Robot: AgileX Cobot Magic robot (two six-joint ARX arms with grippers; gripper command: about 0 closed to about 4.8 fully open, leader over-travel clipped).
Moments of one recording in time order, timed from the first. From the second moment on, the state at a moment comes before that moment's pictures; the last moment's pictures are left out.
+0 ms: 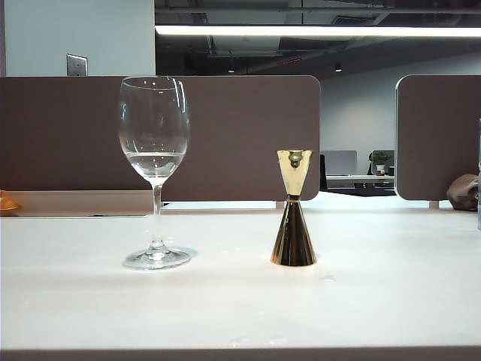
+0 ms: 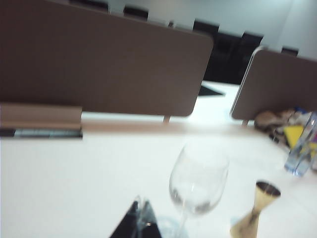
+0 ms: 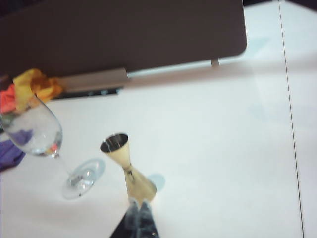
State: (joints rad) left arm 0.05 0.01 0.45 -0.37 0.40 -0.19; right arm 0.10 0.06 0.43 -0.48 -0.34 0.26
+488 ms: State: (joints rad) left arm 0.05 0.38 0.55 -0.62 0.33 -0.06; right arm 0.35 0.71 0.69 -0.54 -0.29 -0.08
